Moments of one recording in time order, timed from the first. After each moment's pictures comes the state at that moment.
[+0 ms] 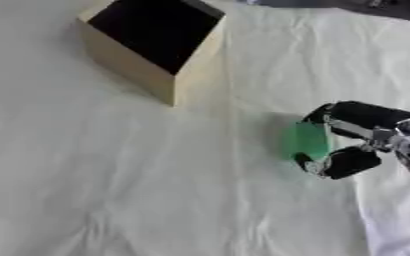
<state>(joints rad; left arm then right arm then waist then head) -0.25 0.40 -0.02 -1.99 -0.18 -0.30 0.32 -0.53 -0.96 0.49 -1.86 0.47 0.33 0.51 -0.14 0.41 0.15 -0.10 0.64</state>
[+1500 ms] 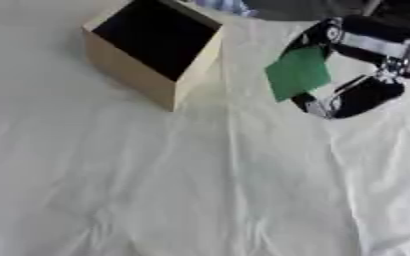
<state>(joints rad) -0.24 0.40 -0.02 -1.99 -0.16 -0.29 0.30 -0.75 -1.02 0.35 -1.97 0.18 0.38 0.44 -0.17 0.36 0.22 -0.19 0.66</state>
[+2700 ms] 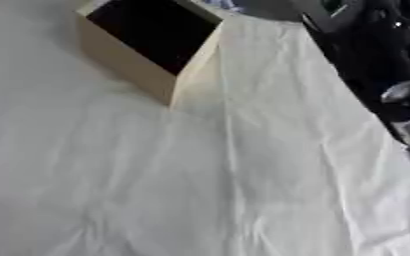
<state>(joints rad) -0.27 0.40 -0.06 -1.99 -0.12 -0.29 0.25 -1.15 -0.68 0.30 -1.40 0.37 0.17 0.31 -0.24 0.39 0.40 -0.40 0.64</state>
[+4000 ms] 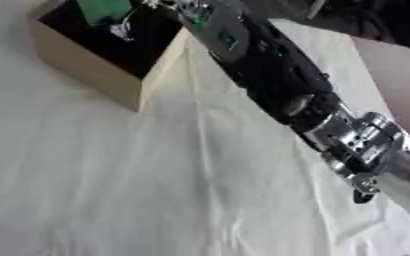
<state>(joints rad) -0.28 0.38 -0.06 -1.99 -0.11 -0.29 0.23 -1.16 -0.56 0.36 -1.26 0.57 0.07 0.35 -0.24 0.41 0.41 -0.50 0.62</state>
